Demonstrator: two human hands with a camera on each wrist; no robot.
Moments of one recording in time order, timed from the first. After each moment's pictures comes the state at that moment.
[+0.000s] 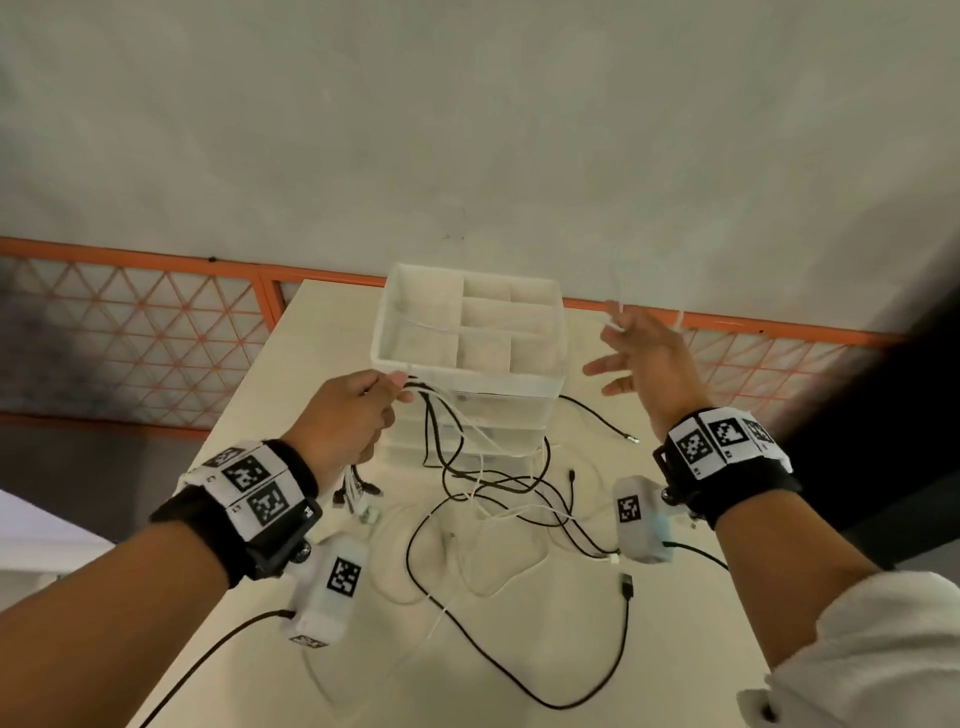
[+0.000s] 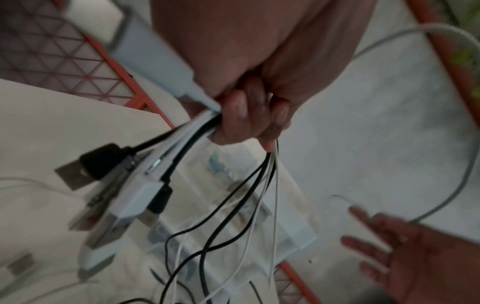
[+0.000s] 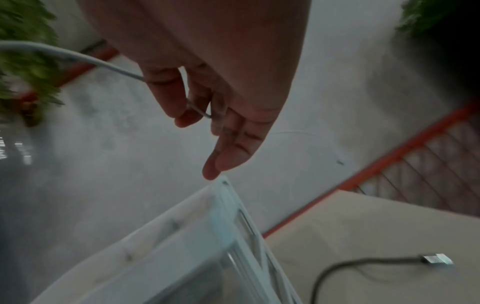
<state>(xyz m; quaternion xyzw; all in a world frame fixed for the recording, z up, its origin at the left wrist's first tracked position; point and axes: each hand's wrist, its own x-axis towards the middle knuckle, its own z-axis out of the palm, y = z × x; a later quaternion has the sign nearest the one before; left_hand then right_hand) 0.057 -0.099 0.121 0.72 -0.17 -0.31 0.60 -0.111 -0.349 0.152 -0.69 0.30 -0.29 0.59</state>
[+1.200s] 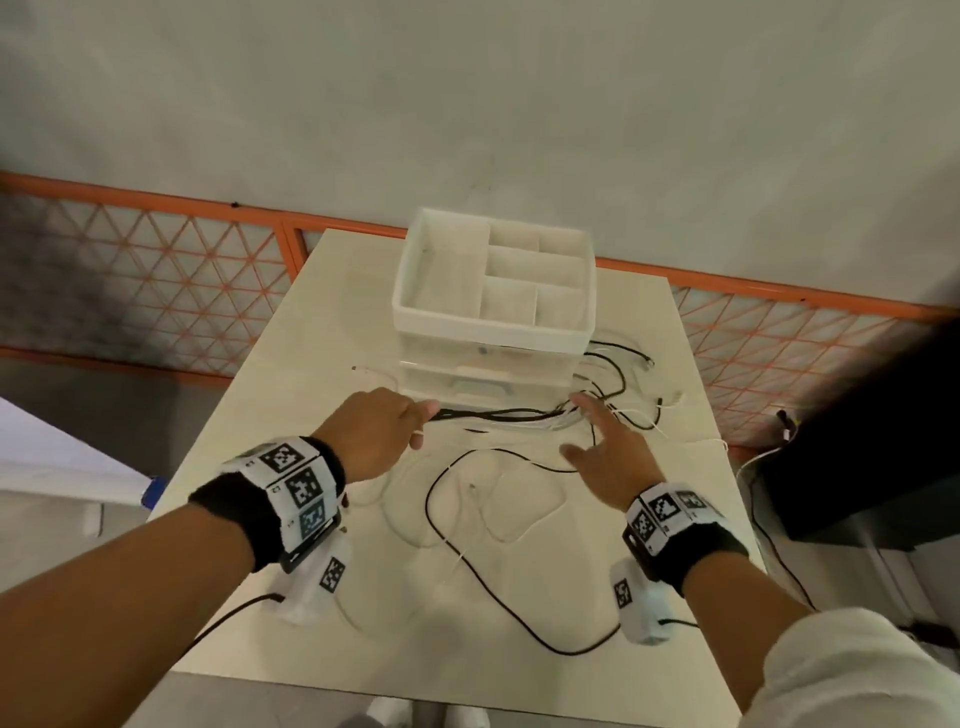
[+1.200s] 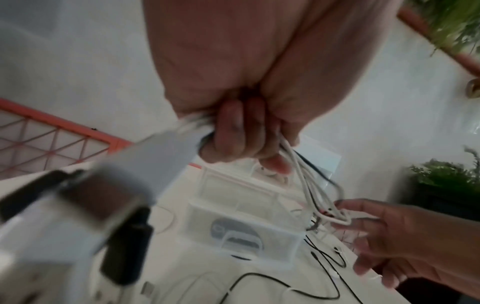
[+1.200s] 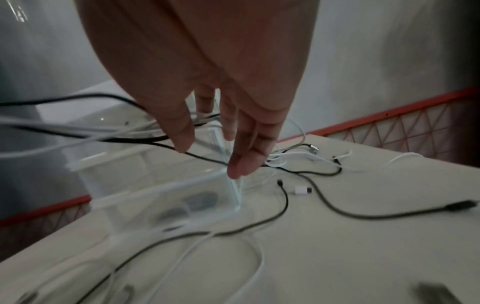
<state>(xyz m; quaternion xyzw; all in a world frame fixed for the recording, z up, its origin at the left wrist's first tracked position) 0.035 -0.079 0.091 0.88 -0.32 -0.27 0.23 -0.142 -0.299 0.035 -0.86 0.38 -0.01 0.35</state>
